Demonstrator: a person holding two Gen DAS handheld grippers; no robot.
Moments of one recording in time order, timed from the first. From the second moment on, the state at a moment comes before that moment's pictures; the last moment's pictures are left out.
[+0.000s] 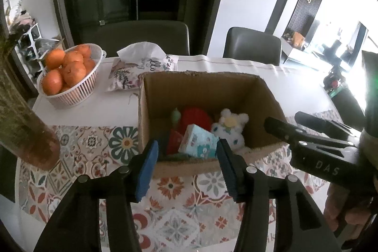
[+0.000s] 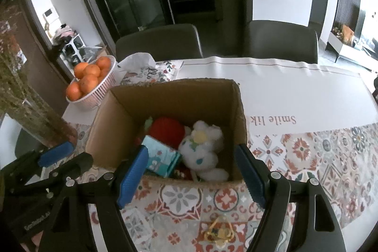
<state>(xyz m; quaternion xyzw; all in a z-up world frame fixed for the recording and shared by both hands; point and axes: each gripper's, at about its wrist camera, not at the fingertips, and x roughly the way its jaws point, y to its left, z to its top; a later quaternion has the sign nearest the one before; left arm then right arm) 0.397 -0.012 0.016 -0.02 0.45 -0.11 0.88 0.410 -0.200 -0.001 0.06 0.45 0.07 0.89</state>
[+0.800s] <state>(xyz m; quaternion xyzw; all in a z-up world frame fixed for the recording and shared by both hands) 0.291 -0.015 0.006 -0.02 0.50 -0.07 0.86 0.329 -0.199 -0.007 -0.01 0.48 0.10 0.87</state>
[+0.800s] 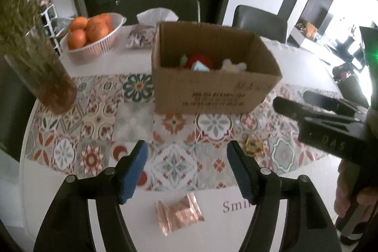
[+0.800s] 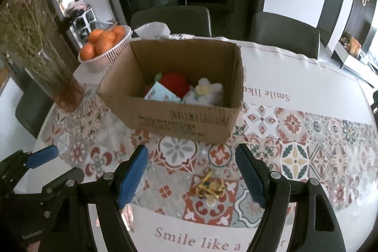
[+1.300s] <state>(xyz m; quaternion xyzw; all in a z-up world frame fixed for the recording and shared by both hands) 0.245 -0.020 -0.034 -0.04 0.57 -0.02 0.82 0.317 -0.203 -0.056 -0.04 0.54 0.12 0.83</state>
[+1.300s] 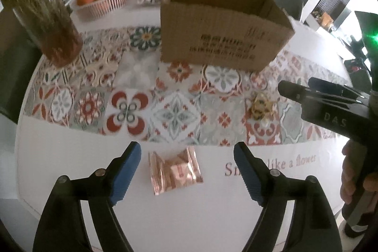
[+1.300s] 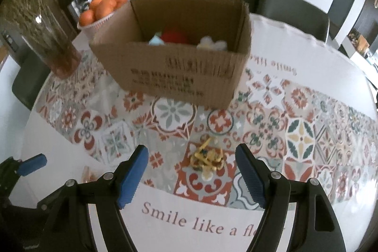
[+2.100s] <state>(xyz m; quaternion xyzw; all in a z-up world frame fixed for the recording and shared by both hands) 0.243 -0.018 -0.133 -0.05 0.68 0.00 0.73 0.332 -0.203 -0.144 -0.08 0.60 0.09 0.79</state>
